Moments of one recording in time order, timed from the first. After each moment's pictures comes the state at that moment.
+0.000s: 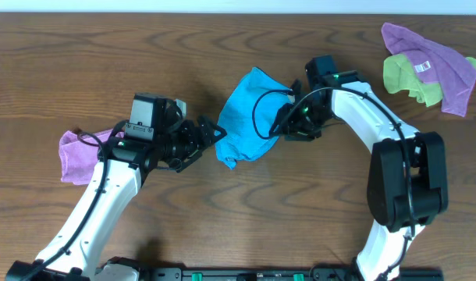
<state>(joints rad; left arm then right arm) -0.23 1.35 0.88 -0.52 0.63 -0.84 0.22 2.00 1.41 -0.92 -0.54 0.27</state>
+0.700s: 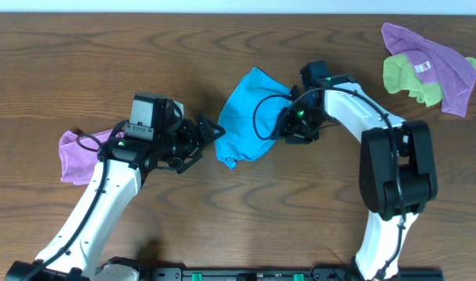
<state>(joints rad) -0.23 1.35 0.88 -0.52 0.62 -0.92 0.23 2.09 1.41 -0.87 -0.48 0.30</state>
